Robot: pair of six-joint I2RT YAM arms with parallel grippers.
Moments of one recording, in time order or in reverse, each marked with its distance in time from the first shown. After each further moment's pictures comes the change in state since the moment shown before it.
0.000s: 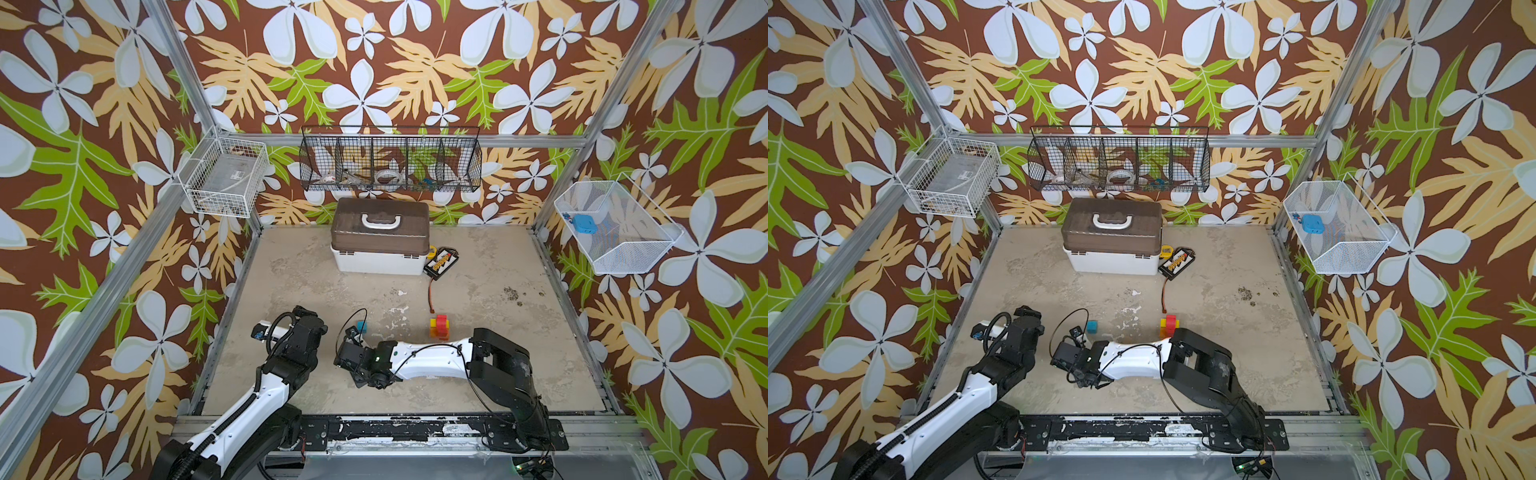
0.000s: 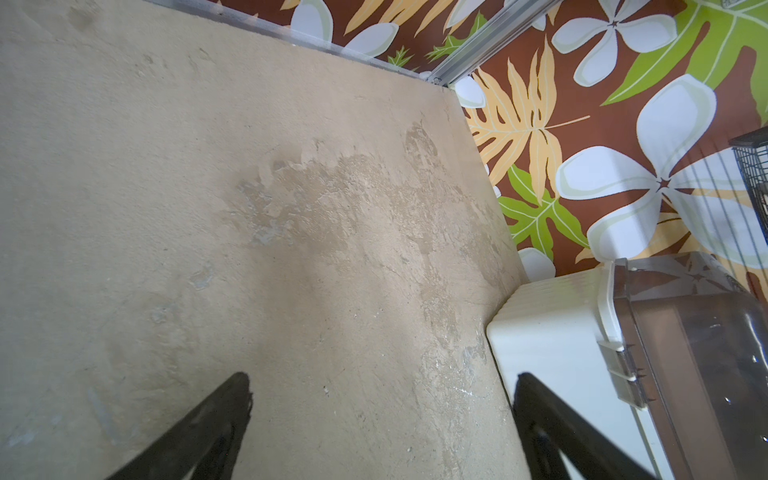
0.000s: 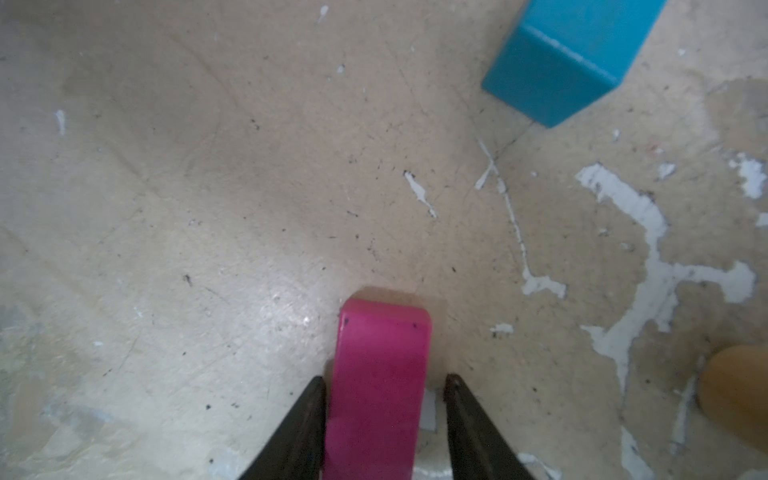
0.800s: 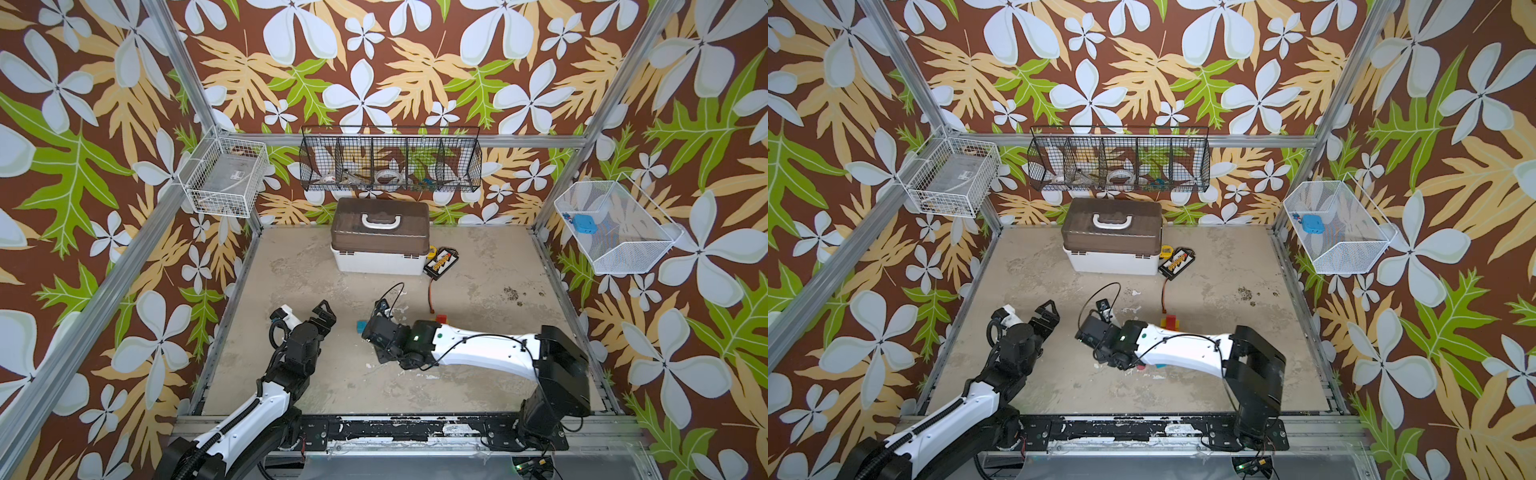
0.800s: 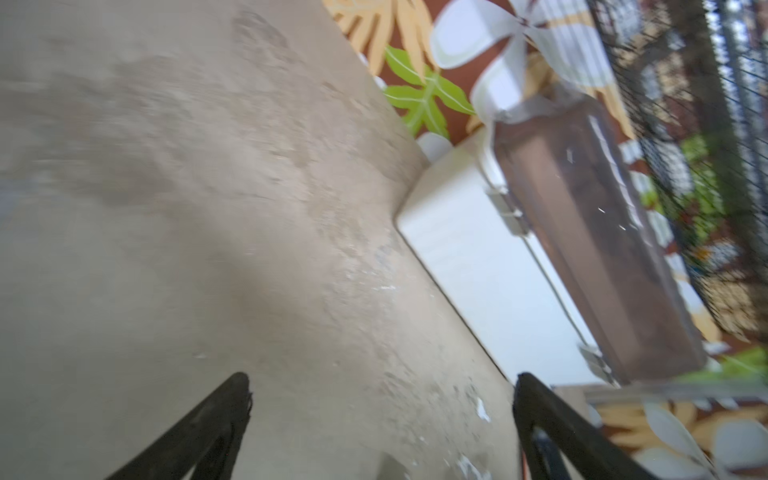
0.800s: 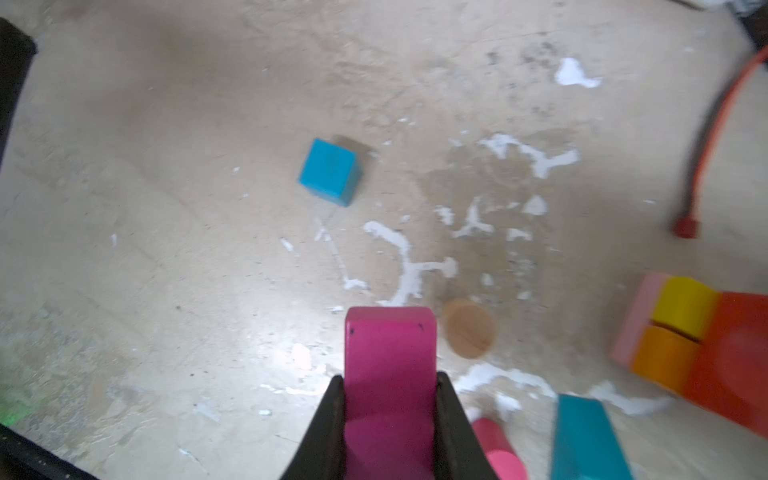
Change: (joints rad) left arm 0.000 0.001 -0.126 0.506 0.417 0.436; right arm -0.135 -0.394 -0.169 -0.098 0.112 0.009
